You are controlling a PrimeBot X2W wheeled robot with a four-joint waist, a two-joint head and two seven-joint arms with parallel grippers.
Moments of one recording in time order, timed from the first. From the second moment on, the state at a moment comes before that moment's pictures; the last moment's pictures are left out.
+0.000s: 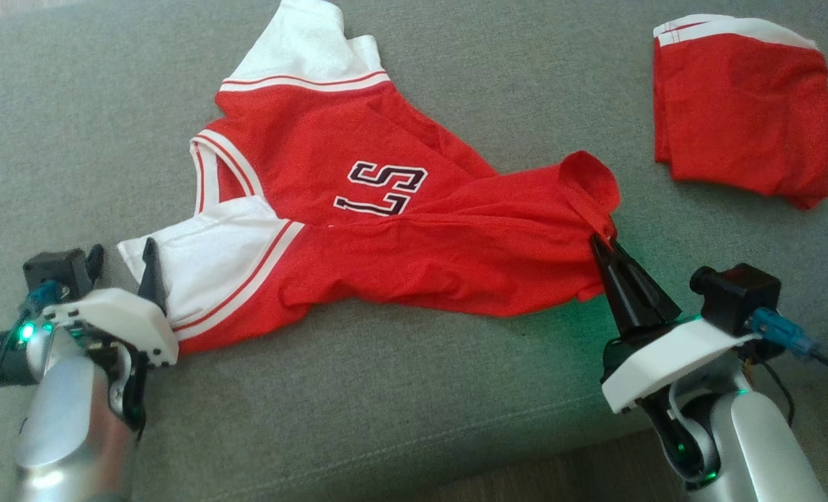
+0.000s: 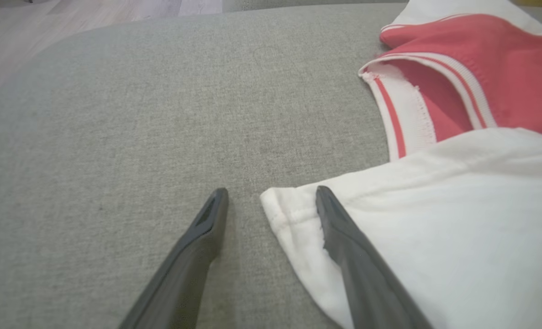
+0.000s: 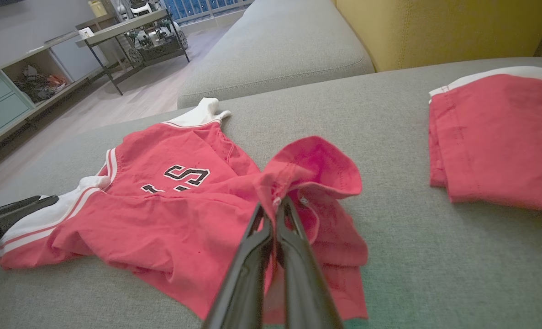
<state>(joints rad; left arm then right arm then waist) -0.44 0.17 0.01 0.76 -0.12 -0.07 -0.15 -0.11 -0.05 0.11 0.02 0.27 0.13 0.03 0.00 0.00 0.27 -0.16</state>
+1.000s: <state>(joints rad) -0.51 0.15 -0.03 0.81 -0.22 -0.12 -0.24 -0.12 -0.05 0.05 0.04 0.23 0.13 0.03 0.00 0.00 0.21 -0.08</state>
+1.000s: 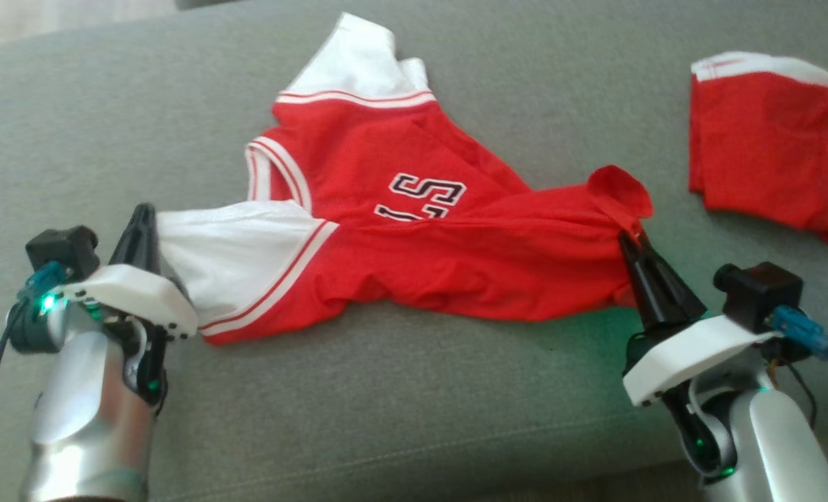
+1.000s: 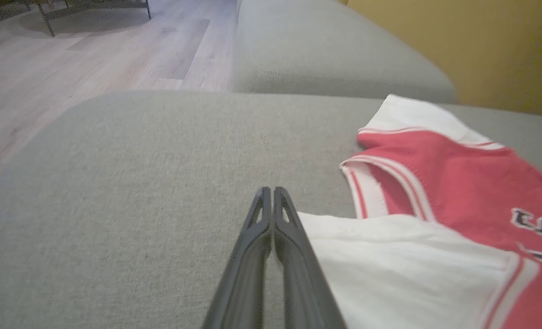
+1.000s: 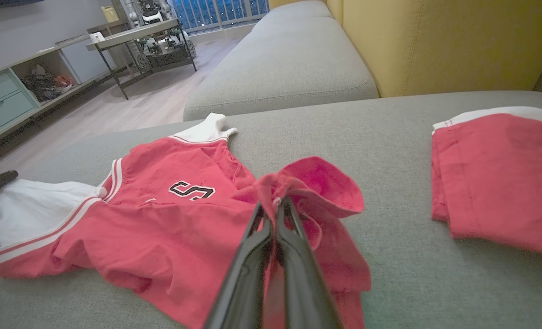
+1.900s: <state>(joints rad) -0.31 0.07 0.15 -0.14 -0.28 -0.09 -0.26 -0.40 -0.13 0.05 0.07 0.23 0.13 0.08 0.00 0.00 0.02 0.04</state>
